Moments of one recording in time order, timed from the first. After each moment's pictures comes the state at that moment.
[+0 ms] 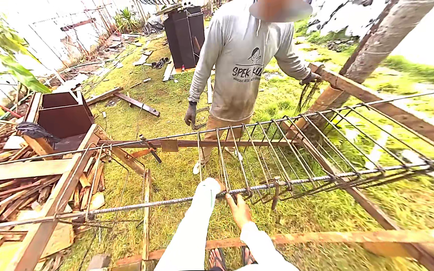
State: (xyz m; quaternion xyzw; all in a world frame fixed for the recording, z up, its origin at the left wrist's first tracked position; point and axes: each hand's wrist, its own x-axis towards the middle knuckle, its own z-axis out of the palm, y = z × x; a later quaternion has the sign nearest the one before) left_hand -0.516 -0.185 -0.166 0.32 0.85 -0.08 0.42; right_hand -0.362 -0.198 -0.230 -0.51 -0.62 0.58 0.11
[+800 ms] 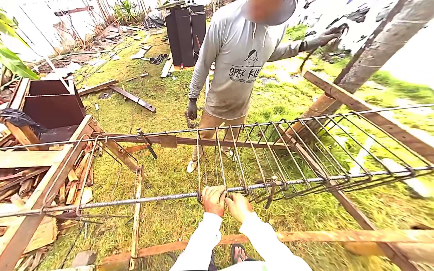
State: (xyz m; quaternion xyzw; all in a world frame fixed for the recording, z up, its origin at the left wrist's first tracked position) left_hand -0.455 -0.260 -0.256 0.46 0.76 0.46 -0.07; right_hand -0.360 -0.182 -0.167 -0.48 -0.73 0.47 -0.11
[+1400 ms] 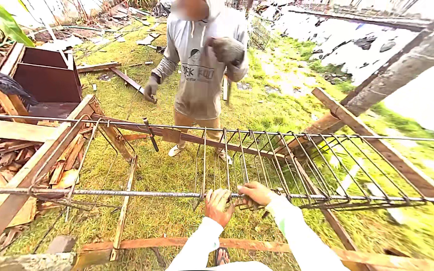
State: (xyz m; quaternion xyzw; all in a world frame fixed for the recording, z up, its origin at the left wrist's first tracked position) left_hand -0.451 -0.260 -0.270 0.50 0.74 0.43 -0.12; right_hand -0.361 -0.101 -0.117 -0.41 -0.73 0.51 -0.21
